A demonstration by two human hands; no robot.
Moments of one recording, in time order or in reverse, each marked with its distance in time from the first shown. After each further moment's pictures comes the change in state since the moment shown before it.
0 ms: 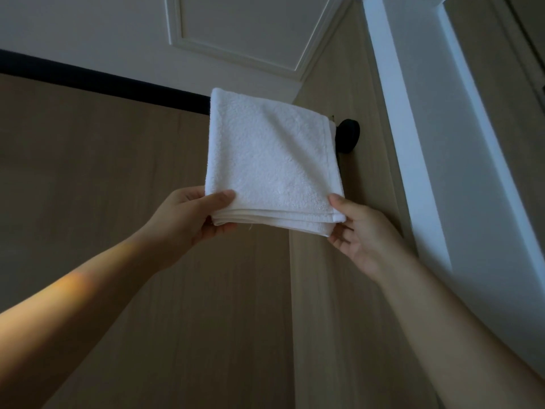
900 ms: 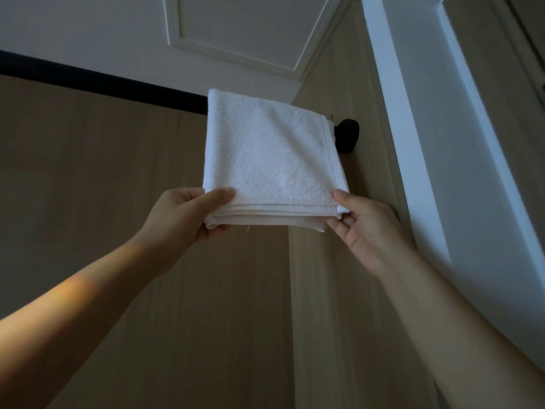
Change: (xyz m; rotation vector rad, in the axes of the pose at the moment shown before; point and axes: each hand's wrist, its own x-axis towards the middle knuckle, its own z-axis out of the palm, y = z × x) left_hand -0.006 0.000 0.002 0.102 0.111 0.055; right_hand -0.001 -0.007 0.002 0.184 -0.026 -0.108
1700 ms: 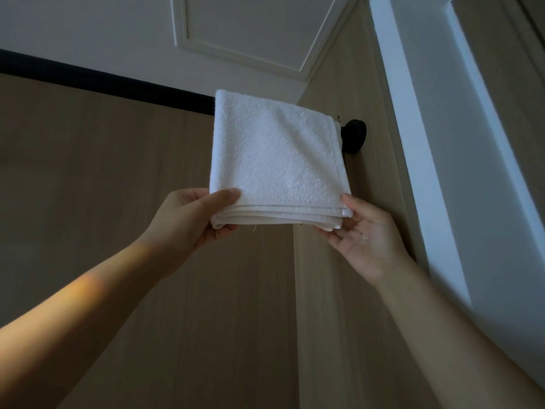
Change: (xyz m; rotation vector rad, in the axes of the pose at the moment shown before) left_hand -0.002 0.001 -0.001 -0.012 -0.034 0.021; right_hand 0.003 0.015 -0.010 0.184 -0.179 0.080
